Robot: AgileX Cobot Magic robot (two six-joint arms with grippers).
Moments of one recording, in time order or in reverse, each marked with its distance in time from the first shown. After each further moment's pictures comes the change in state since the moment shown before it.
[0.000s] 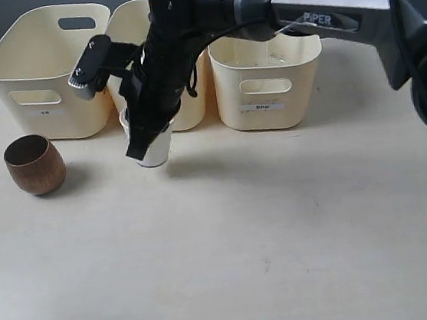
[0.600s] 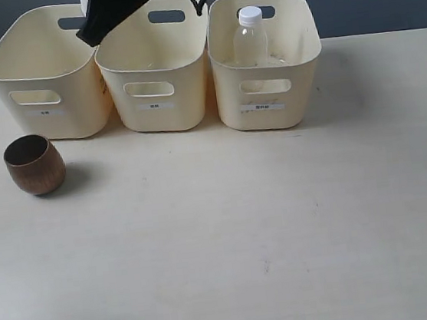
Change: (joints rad) left arm 0.000 0.000 0.000 0.000 0.000 0.000; right arm -0.013 -0.168 0.000 -0.117 -0.472 0.141
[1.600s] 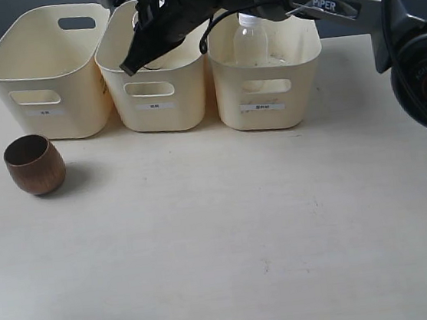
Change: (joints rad) left arm 0.000 0.000 0.000 0.000 0.000 0.000; right arm -0.096 0.246 -0.140 -0.041 0.055 0.154
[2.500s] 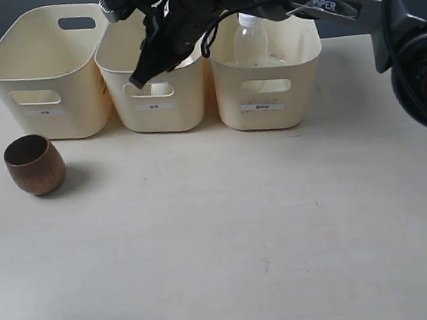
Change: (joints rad) left arm 0.000 0.000 0.000 0.000 0.000 0.000; right arm 0.000 0.000 0.000 -0.024 0.135 0.030
